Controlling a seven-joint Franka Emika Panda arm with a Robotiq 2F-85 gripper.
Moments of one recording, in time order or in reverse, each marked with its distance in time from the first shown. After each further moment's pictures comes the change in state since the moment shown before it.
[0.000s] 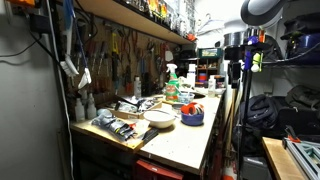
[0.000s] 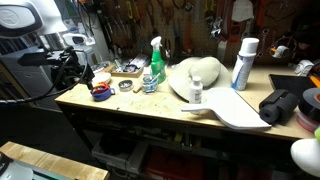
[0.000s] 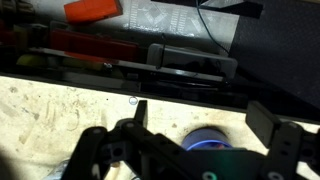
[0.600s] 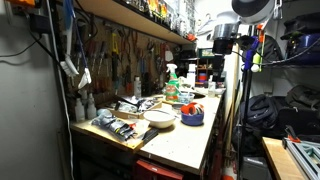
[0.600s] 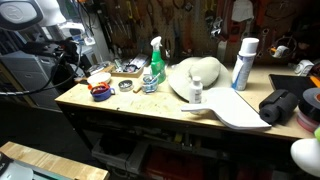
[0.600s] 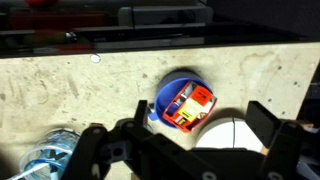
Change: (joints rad) arm 0.069 0.055 0.061 0.073 0.221 0.084 0.185
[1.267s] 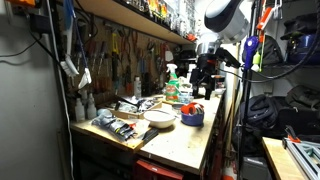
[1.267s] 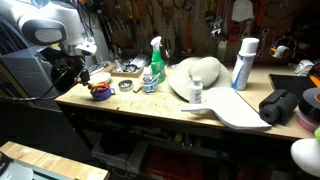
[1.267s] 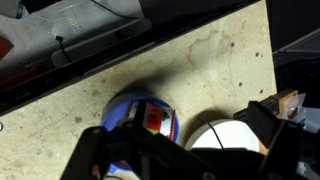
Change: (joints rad) arm 0.071 0.289 0.014 0.076 0.376 0.053 0.148
